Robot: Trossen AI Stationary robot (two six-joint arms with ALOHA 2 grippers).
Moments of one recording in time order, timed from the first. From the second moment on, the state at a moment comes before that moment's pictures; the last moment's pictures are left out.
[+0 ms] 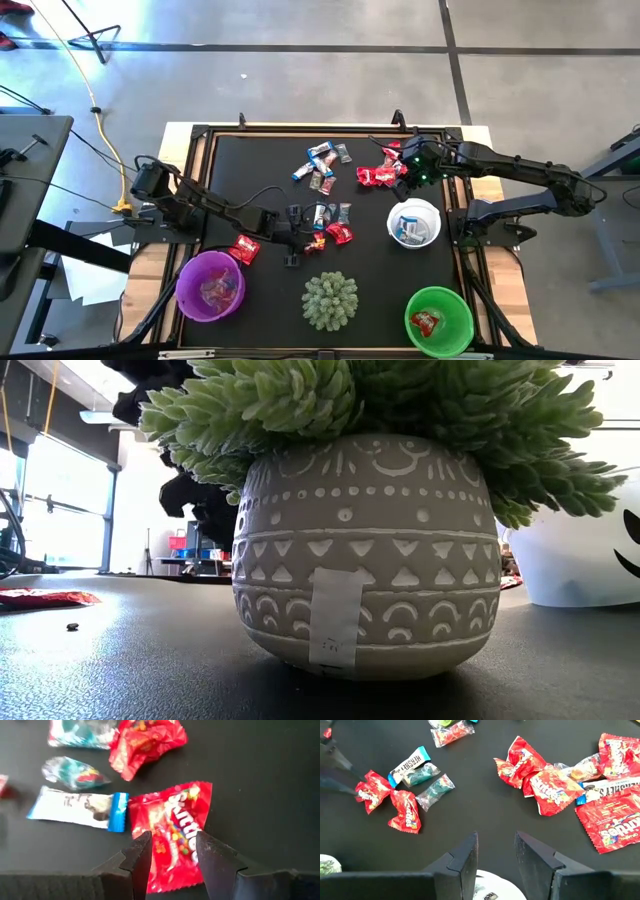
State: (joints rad) left arm -0.21 1.75 0.91 -0.12 -0.22 -0.12; right arm -0.33 1.08 0.96 -0.92 0.00 0.50
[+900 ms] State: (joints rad) left arm -0.20 2.02 1.22 -0.39 -0.22 -0.39; right arm -0.33 1.08 0.96 -0.91 0.00 0.50
